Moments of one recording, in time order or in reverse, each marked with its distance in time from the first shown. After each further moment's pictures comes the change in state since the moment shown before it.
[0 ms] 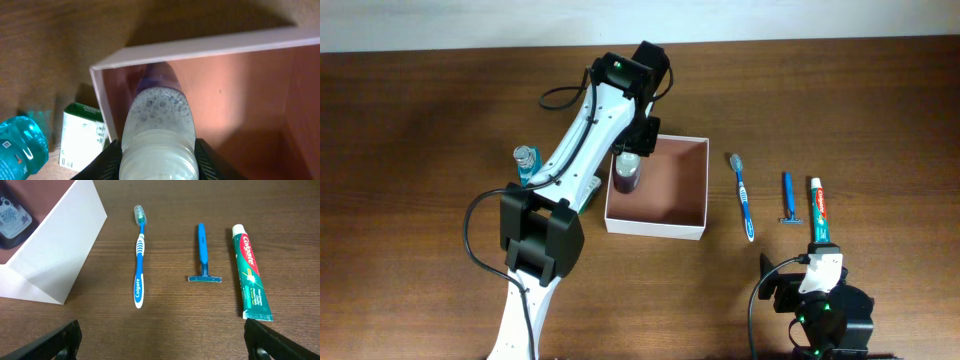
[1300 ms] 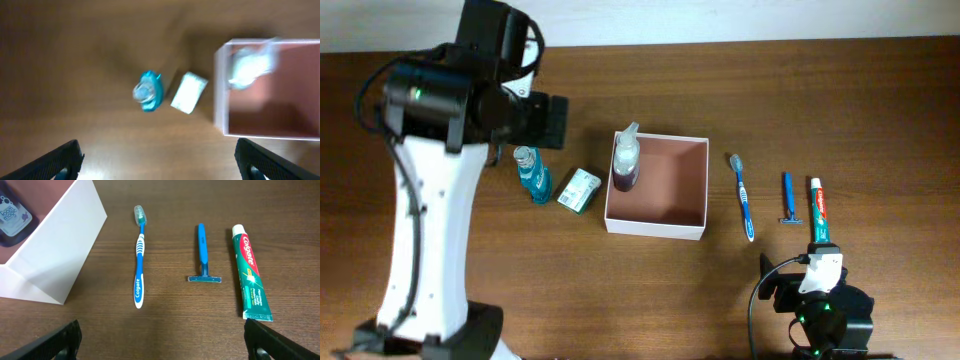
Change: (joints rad) left arm 0.246 -0.573 -0.008 -0.214 -0.114 0.146; right arm 0.000 0.000 0.000 0.000 0.000 0.000
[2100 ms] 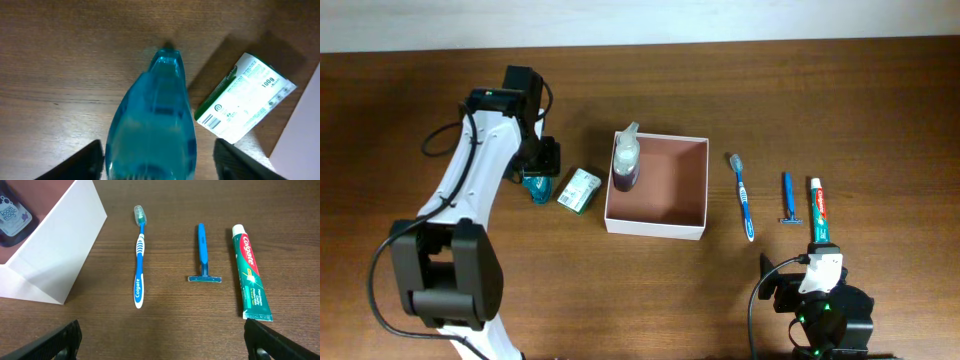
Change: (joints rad) left arm 0.130 0.156 -0.687 0.487 0.043 -0.043; right arm 0.000 0.000 0.000 0.000 0.000 -0.001
